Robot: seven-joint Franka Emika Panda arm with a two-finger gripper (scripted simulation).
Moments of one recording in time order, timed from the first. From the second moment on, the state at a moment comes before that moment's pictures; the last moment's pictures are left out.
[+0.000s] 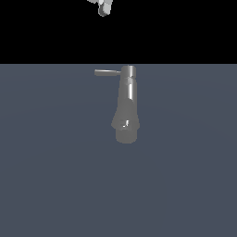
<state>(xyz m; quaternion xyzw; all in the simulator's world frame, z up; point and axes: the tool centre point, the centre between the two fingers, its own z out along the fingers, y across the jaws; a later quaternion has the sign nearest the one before) -0.022 0.034 0.408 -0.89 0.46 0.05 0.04</state>
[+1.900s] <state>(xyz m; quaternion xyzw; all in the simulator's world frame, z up) 0.117 0.065 0.235 -0.67 0.74 0.03 -0.01</state>
